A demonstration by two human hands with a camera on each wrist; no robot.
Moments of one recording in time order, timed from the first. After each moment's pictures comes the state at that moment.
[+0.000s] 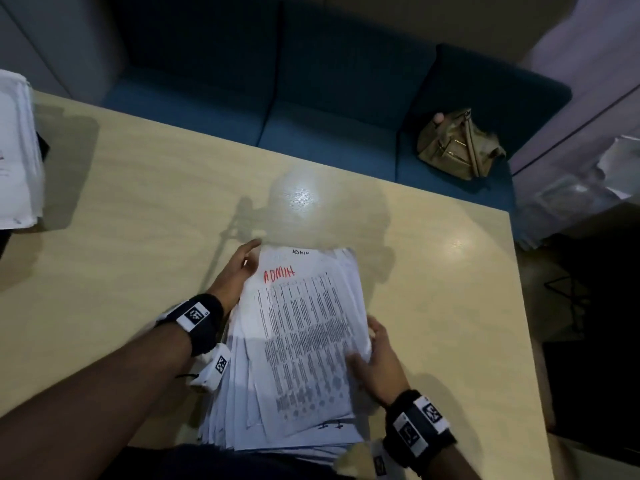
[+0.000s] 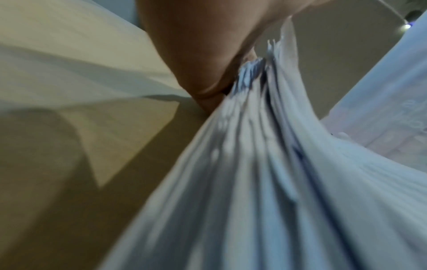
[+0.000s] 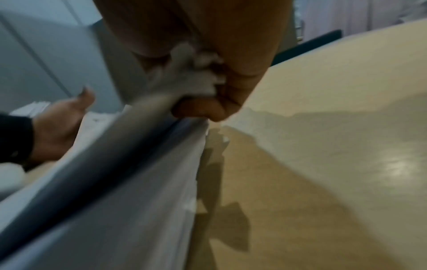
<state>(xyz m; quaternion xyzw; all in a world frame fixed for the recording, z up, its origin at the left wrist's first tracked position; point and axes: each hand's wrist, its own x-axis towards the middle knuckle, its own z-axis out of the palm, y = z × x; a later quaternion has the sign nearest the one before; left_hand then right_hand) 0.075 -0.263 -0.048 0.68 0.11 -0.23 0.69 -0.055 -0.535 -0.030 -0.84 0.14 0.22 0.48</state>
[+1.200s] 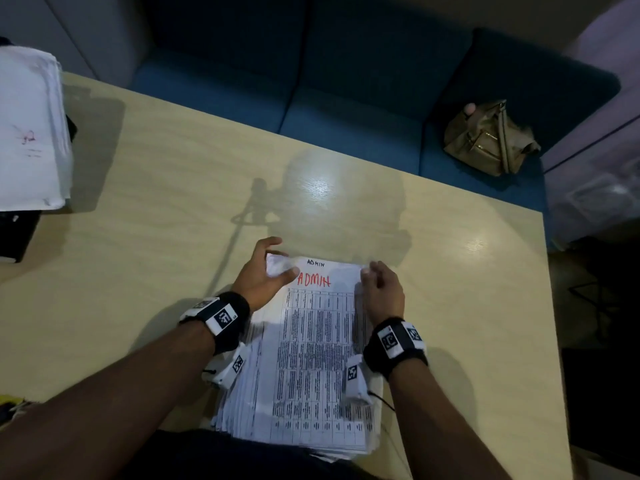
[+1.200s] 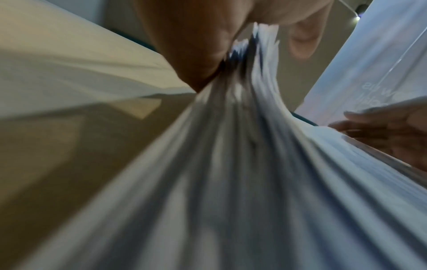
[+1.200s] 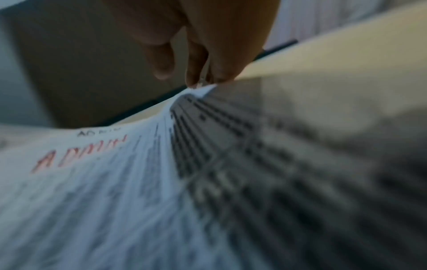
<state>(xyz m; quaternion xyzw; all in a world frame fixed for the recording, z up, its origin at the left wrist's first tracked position) 0.066 -0.271 -0.053 0.77 0.11 -0.19 0.60 0.055 -0.504 -0.064 -0.86 0.25 0.05 0.43</state>
